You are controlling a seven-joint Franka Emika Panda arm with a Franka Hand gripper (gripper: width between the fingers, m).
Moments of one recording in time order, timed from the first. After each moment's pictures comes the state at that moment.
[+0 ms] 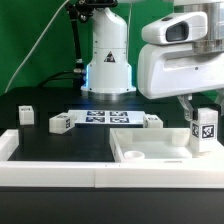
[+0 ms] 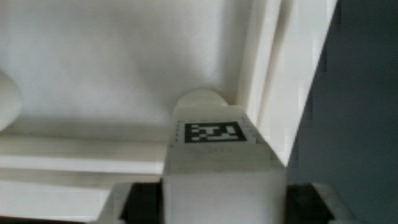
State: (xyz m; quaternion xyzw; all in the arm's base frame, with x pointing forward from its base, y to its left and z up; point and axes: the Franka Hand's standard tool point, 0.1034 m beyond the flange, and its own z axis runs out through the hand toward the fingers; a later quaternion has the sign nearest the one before) arm 0.610 0.113 0.089 -1.00 -0.06 0.01 0.06
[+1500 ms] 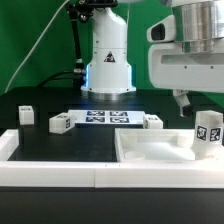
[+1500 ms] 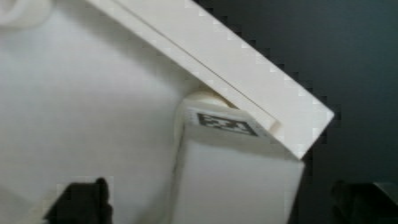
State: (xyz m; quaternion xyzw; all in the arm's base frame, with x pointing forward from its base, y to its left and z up) arm 0.619 0.116 0.091 -0.92 0.39 0.01 0.07
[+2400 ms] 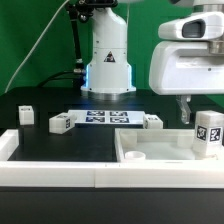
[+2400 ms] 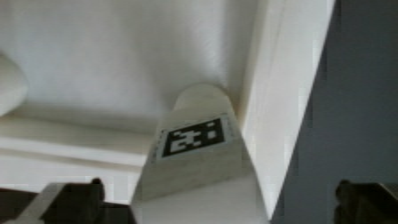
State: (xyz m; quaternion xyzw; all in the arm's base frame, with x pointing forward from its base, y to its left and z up) arm 0.618 0.122 0.085 -0.99 -0.12 -0.02 0.00
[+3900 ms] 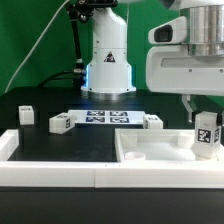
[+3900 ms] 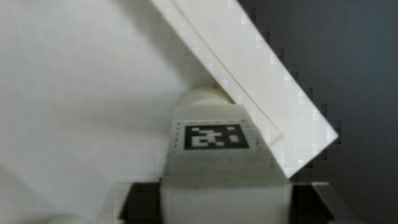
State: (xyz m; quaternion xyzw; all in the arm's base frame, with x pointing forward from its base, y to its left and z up) arm 0.621 0.119 0.082 -0.91 0.42 -0.02 0.05
